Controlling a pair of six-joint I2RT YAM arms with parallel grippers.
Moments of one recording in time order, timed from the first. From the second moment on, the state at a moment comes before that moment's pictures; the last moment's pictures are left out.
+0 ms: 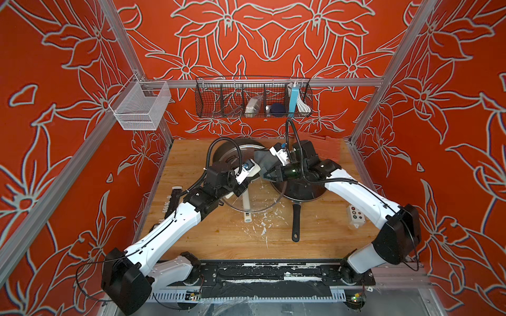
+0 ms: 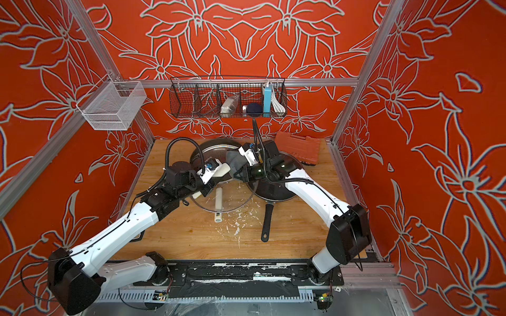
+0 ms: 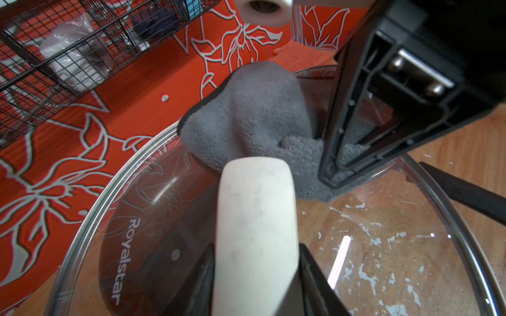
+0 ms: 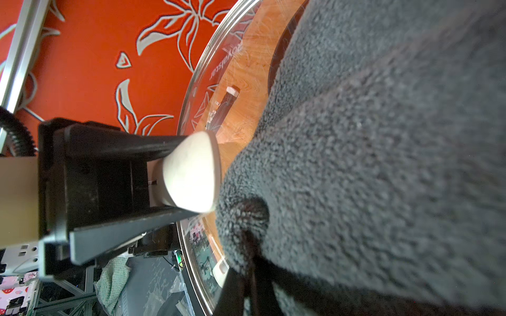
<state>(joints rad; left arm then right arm) -0.50 1.13 0.93 -0.20 0.13 0.37 0.60 1.52 1.33 -0.50 -0.66 0.37</state>
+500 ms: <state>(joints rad) -0.51 1.13 0.93 -0.18 0.16 0.36 0.62 1.57 1.37 -0.45 -0.65 0.44</state>
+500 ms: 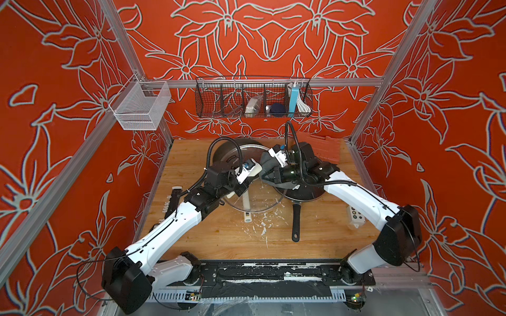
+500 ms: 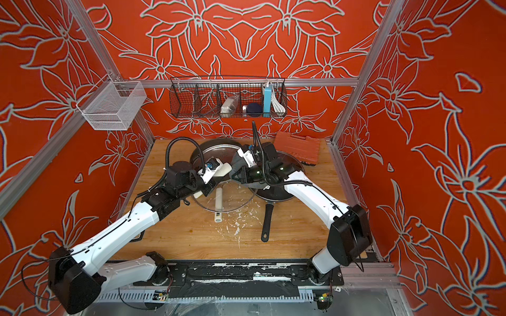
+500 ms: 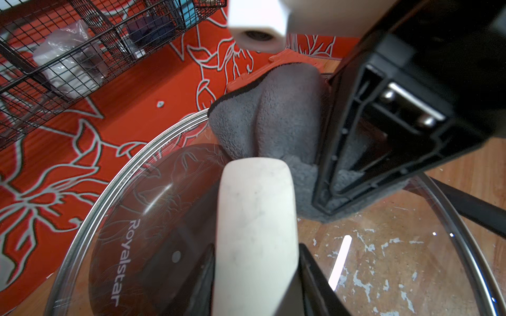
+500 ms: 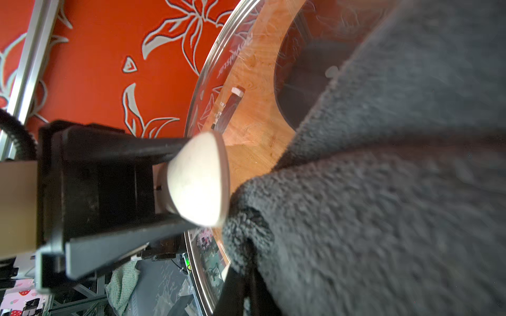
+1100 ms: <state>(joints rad) -0.54 1.11 0.91 -0.18 0.19 0.36 0.61 1.88 1.78 -0.45 -0.64 0.47</state>
